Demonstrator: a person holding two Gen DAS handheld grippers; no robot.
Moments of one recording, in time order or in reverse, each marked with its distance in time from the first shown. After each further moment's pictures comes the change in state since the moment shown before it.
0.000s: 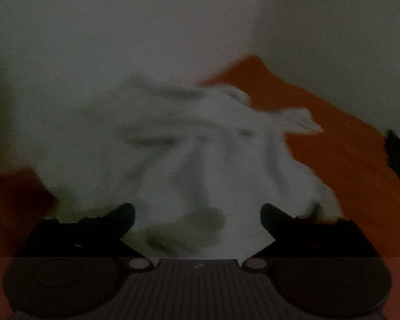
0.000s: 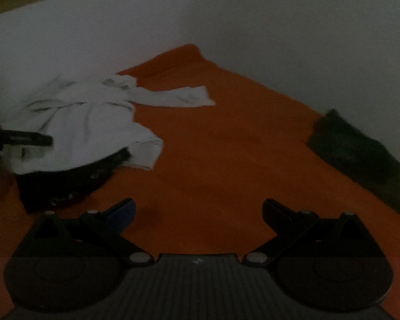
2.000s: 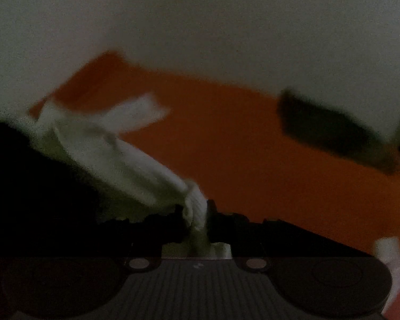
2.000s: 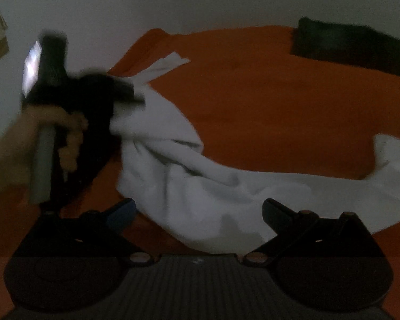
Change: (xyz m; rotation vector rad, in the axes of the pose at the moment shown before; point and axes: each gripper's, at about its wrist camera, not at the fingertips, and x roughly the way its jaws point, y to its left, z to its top) left arm 0.018 -0.290 0.020 0.255 0.019 -0.421; right arm -0.041 -0.076 -0.120 0.418 0.060 0.093
